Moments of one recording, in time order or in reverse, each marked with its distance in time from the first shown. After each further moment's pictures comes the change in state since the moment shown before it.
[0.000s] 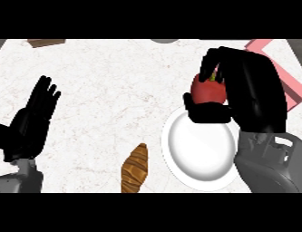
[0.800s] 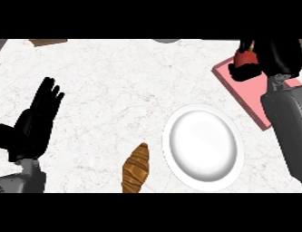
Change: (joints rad) left arm 0.002 -0.014 -0.005 0.017 0.000 -0.010 -0.017; right arm -0.113 -0.207 -0.207 0.589 0.084 -0.204 -0.367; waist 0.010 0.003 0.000
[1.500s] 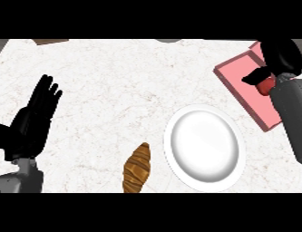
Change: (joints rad) left arm -0.008 0.012 0.004 -0.017 0.003 -0.011 0.008; right arm -0.083 -0.052 -0.099 0.432 -0.038 -0.072 -0.223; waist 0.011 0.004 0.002
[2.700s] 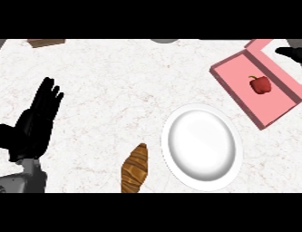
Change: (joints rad) left arm 0.007 -0.017 0.001 0.027 -0.014 0.014 -0.019; right arm 0.000 -0.028 -0.526 -0.022 -0.747 0.059 -0.311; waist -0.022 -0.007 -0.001
